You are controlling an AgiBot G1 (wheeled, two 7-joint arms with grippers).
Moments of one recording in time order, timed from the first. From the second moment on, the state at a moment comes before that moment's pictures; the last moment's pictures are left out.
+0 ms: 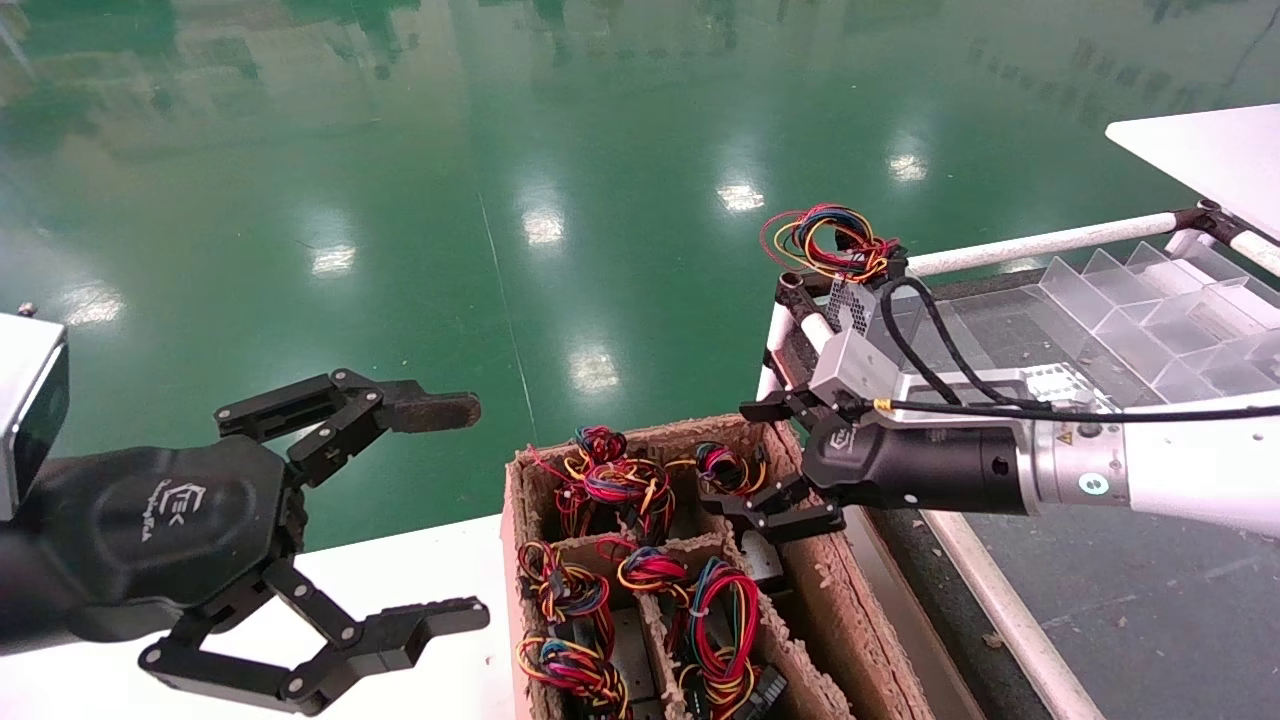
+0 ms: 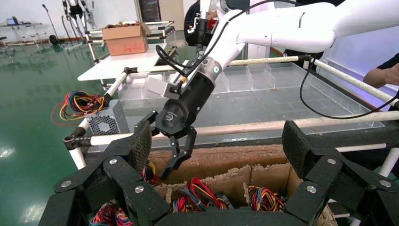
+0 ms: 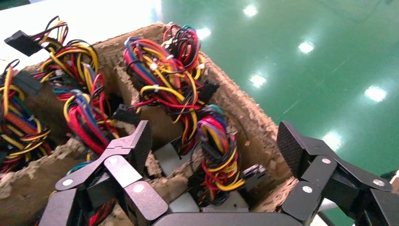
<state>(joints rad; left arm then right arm) -1.09 0.57 0.37 -1.25 0.66 1.45 -0.13 1.46 -0.99 -0.57 0.64 -1.32 -1.33 0.02</state>
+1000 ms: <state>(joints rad) -1.09 0.57 0.37 -1.25 0.66 1.45 -0.13 1.50 -1.06 -0.56 0.39 -1.30 -1.34 -0.20</state>
